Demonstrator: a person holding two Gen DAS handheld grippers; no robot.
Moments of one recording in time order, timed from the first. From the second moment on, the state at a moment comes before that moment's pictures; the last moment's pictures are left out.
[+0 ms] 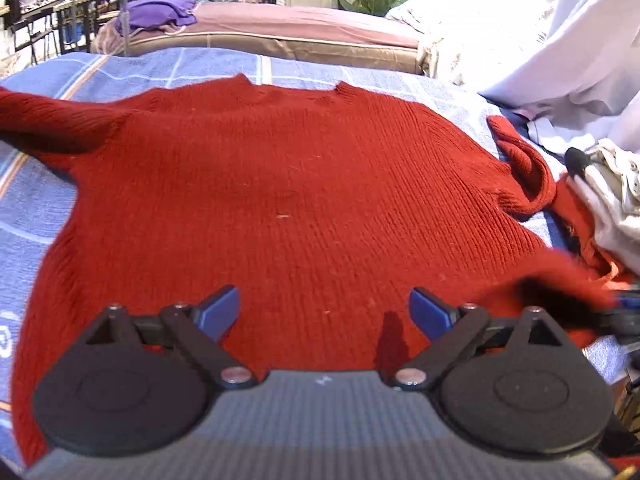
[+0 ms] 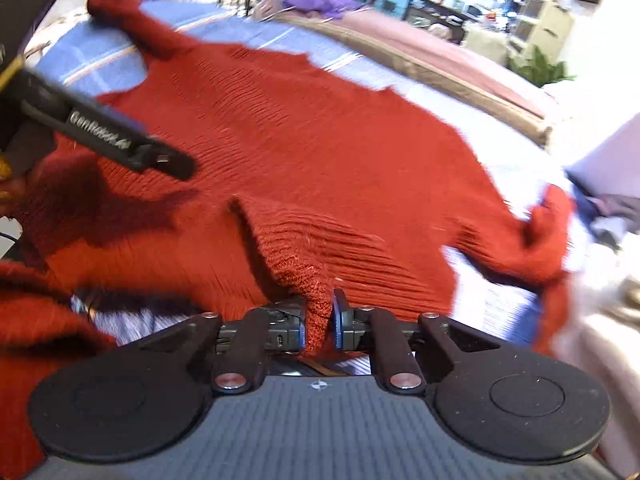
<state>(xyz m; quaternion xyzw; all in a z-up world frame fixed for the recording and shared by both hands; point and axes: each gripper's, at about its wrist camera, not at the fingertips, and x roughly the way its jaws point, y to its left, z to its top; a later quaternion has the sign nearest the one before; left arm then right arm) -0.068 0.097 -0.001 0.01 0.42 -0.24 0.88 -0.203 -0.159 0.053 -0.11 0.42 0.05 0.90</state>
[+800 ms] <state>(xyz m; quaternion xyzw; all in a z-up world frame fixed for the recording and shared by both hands) -0.101 0.169 0.004 0.01 0.45 -0.21 0.87 -0.235 -0.238 0.046 0.00 0.50 -0.01 0.86</state>
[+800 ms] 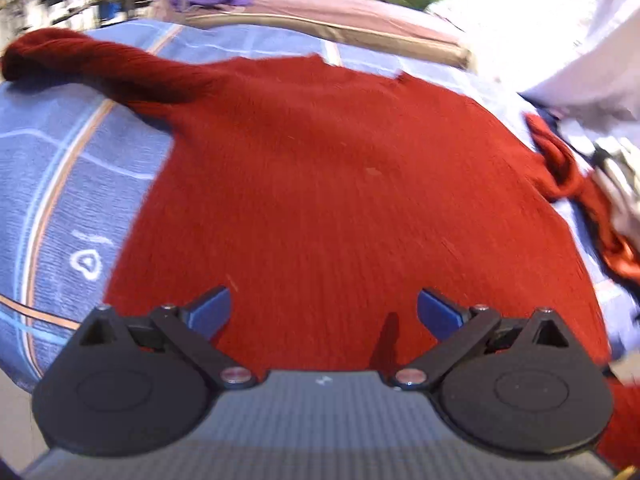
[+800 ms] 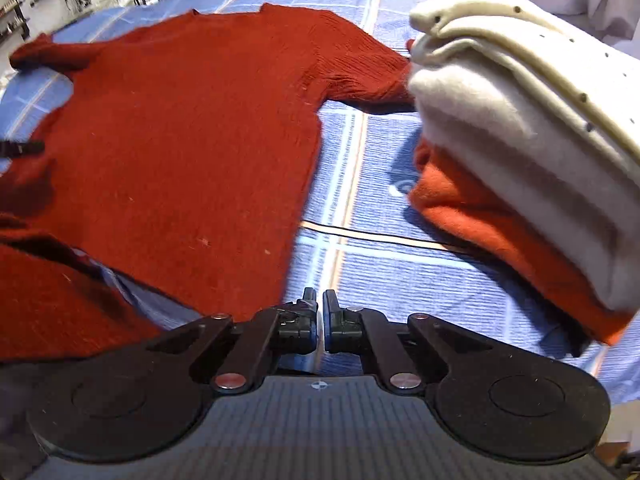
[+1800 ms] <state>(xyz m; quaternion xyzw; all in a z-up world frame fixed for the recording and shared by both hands) -0.089 0.091 0.008 0.14 0.43 -0.25 0.86 -0.148 -0.205 0.052 -0.05 0.47 0.11 0.87</state>
